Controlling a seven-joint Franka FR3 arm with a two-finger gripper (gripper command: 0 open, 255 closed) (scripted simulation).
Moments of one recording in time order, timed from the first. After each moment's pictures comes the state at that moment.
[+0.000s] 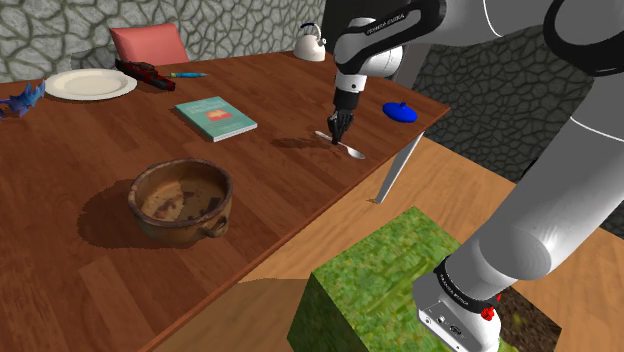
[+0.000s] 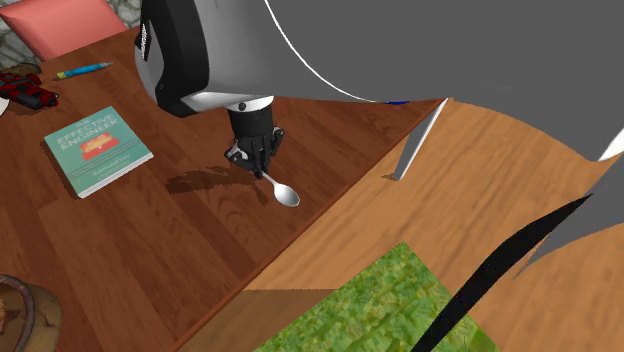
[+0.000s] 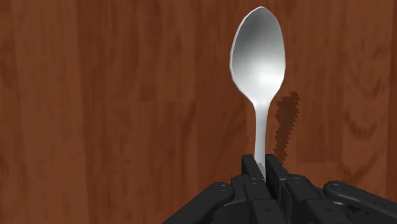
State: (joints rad) arm 0.00 0.12 -0.06 -2.11 0.13 2.04 -0.35
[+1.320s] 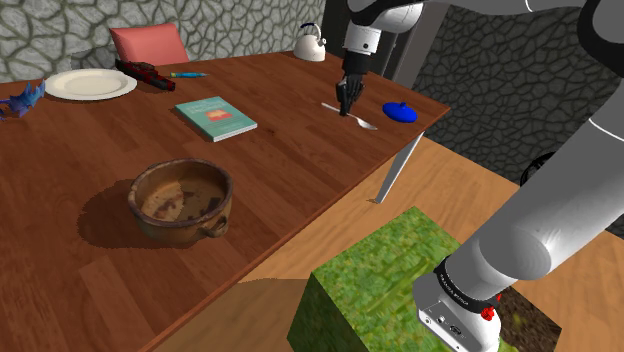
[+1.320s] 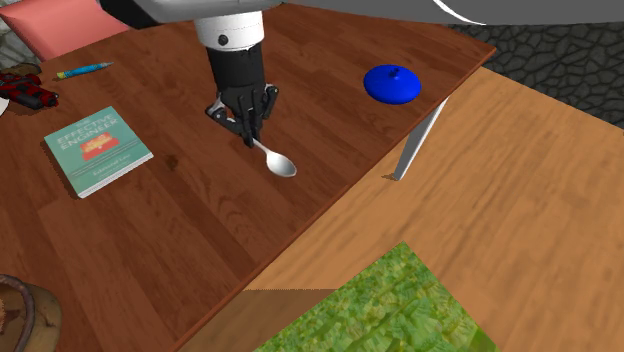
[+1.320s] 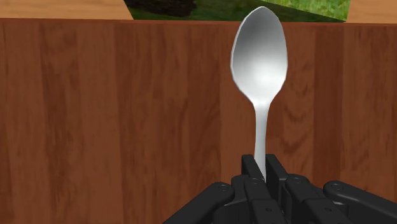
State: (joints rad) arm 0.00 0.02 -0.07 -1.95 0.11 1.79 -0.32
